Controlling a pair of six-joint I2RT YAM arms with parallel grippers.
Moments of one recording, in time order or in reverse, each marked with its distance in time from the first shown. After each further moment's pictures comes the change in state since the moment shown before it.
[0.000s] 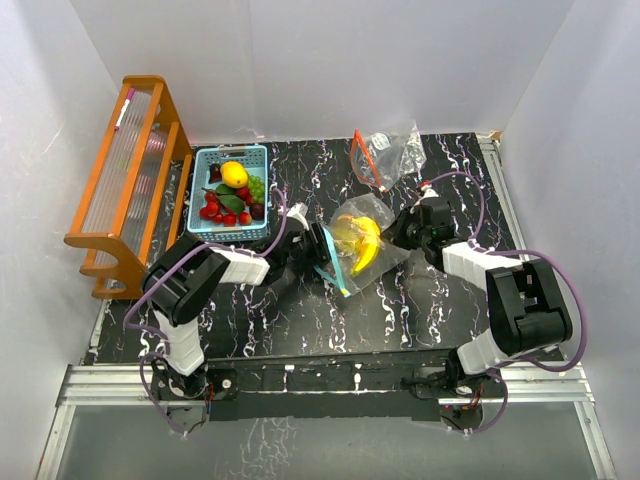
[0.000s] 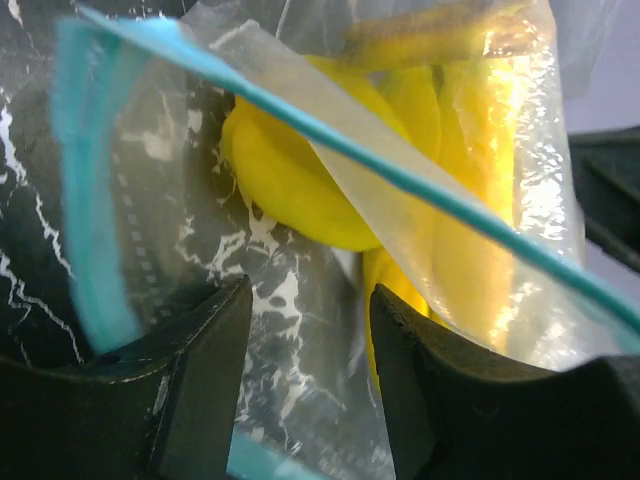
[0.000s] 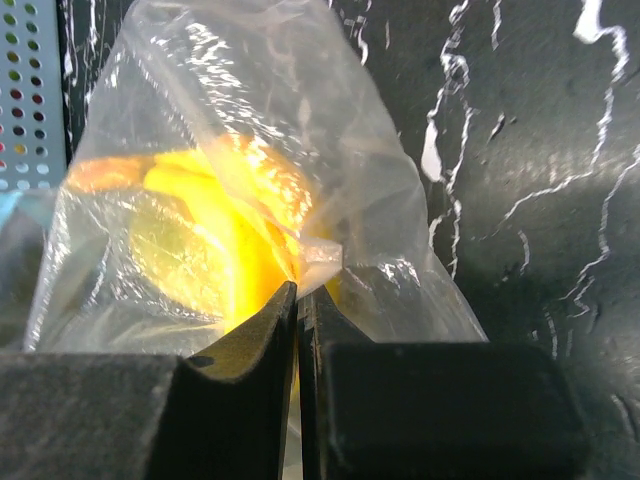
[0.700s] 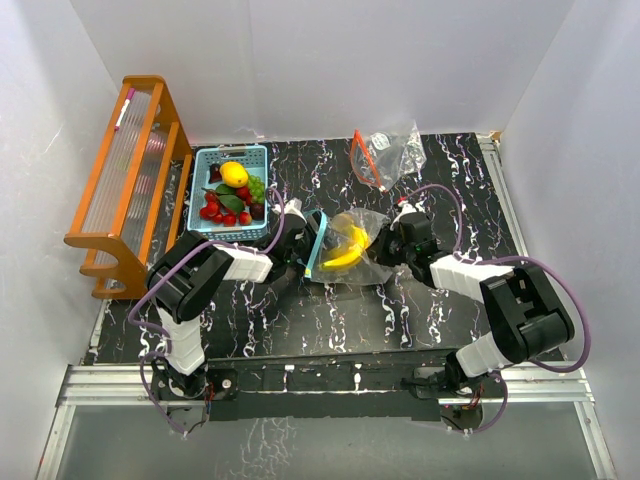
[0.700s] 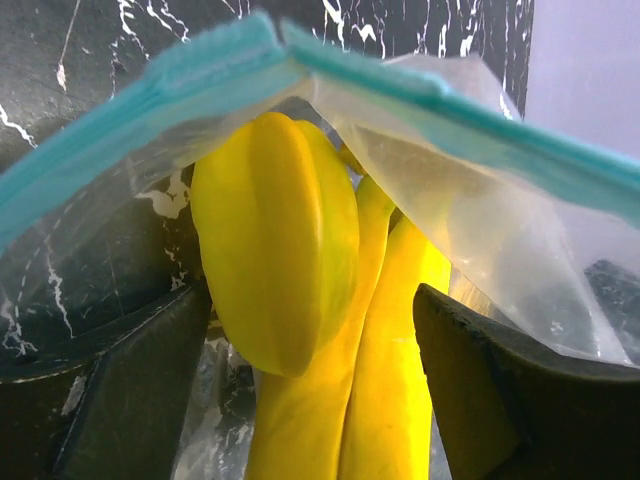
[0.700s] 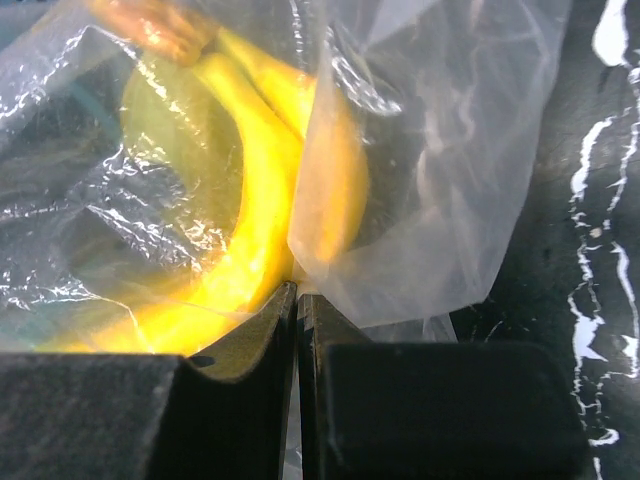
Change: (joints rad) left arm 0.000 0.047 0.040 0.055 -0.110 -0.154; right arm 0.167 -0.029 -0.098 0.046 0.015 0.022
